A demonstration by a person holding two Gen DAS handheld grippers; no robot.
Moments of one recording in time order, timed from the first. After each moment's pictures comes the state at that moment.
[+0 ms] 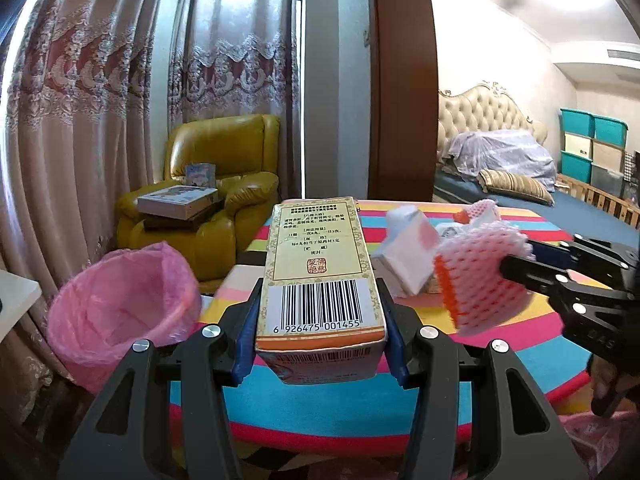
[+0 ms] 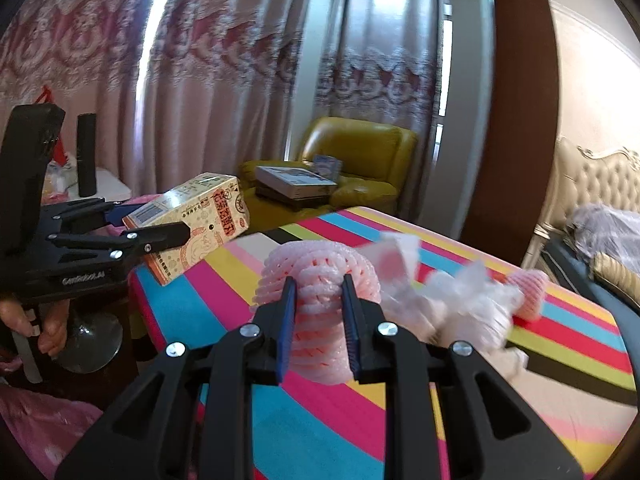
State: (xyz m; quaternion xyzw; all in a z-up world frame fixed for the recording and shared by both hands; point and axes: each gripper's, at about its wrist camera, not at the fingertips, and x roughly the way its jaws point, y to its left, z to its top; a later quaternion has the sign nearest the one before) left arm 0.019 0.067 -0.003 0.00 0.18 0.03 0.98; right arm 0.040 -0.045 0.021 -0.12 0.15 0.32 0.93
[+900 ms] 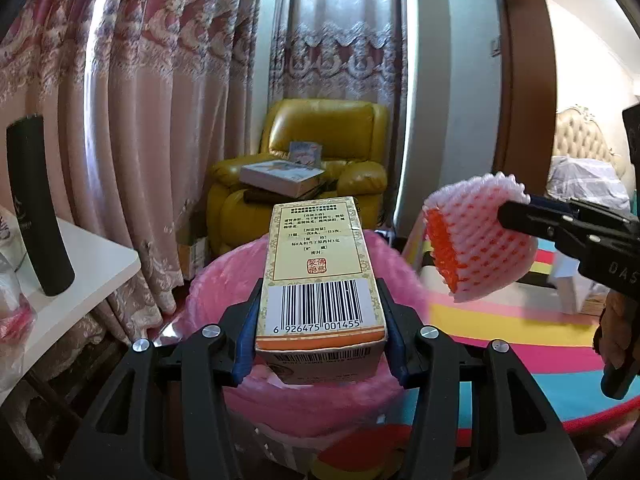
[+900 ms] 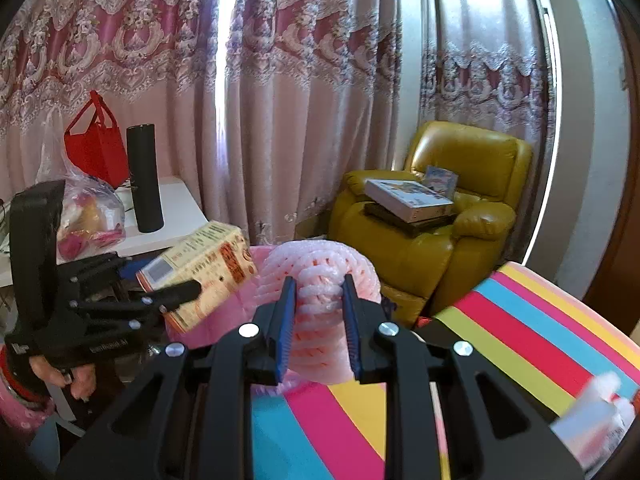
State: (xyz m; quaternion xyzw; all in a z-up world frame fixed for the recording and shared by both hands) left arm 0.003 0.272 -0.007 -0.06 0.20 0.17 0.96; right arm 0.108 0.209 0.063 -0.12 0.17 0.48 0.85
